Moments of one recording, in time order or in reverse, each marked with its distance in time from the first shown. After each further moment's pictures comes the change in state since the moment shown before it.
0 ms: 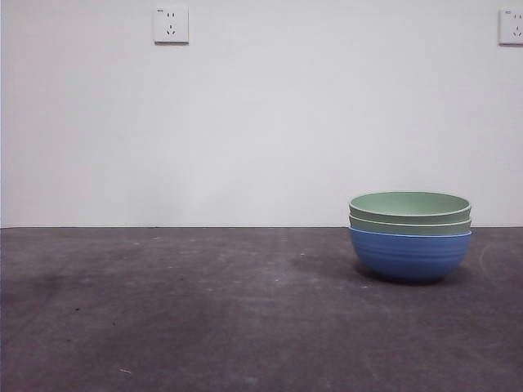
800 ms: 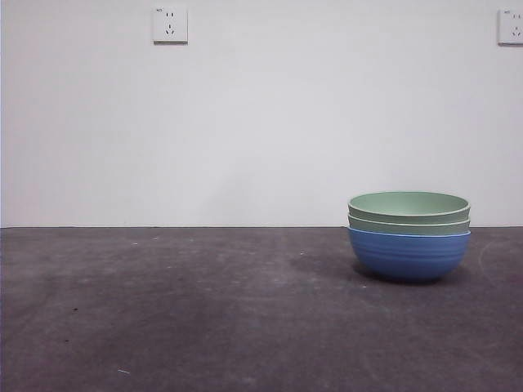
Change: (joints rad) left arm 0.104 -0.458 -0.970 0.323 -0.009 -0.193; right arm 0.000 0.000 0.000 0.000 0.000 0.000
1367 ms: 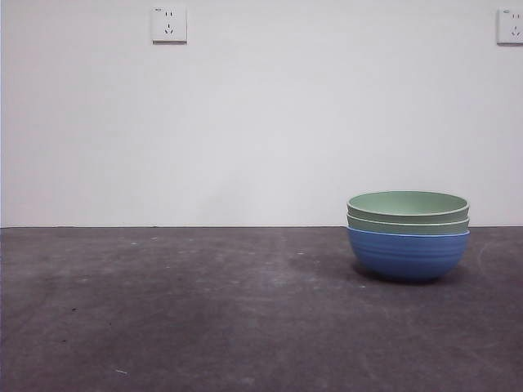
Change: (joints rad) left arm 0.000 -0.046 -0.019 -0.159 0.001 -0.023; right arm 0.000 0.000 0.000 0.000 0.000 0.000
